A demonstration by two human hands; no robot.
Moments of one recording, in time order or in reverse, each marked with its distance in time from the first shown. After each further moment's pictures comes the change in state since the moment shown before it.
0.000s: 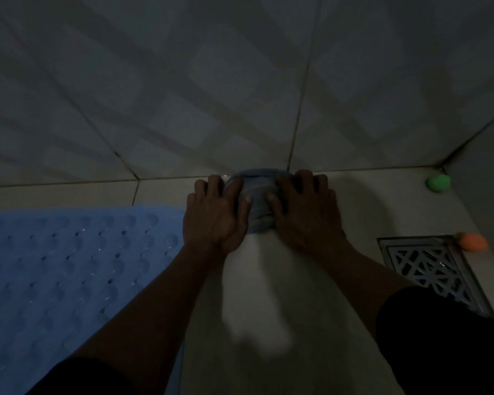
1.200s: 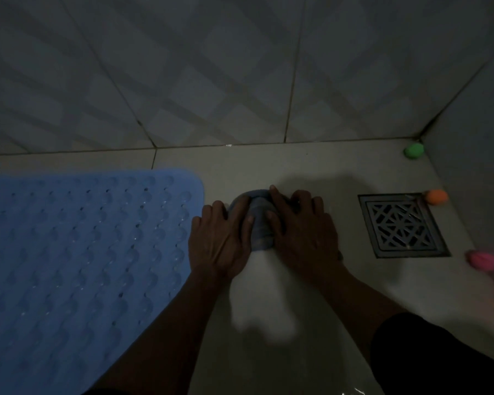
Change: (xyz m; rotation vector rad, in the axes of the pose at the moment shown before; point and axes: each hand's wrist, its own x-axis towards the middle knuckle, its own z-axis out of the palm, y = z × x) left_hand -0.124 0.028 -0.029 0.034 -0.032 -0.058; right_hand -0.119 -0.015 -0.015 0.061 -0.053 0.003
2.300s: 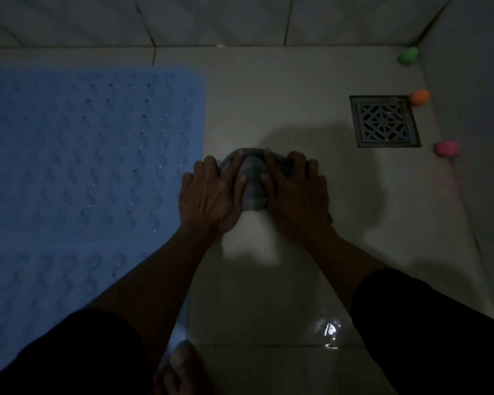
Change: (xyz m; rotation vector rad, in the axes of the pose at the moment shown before) left_hand -0.135 0.002 -0.028 0.127 -0.092 0.034; right_hand -0.143 -0.027 -0.015 -0.049 -0.074 0.016
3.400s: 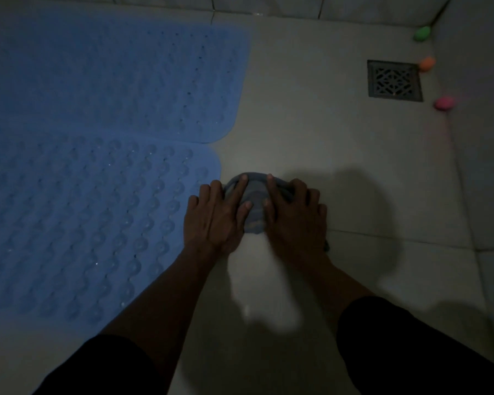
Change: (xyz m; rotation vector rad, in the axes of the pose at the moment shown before) left_hand -0.243 0.019 -0.025 0.040 -0.047 -0.105; right_hand -0.229 -0.033 0.003 -0.040 0.028 -0.048
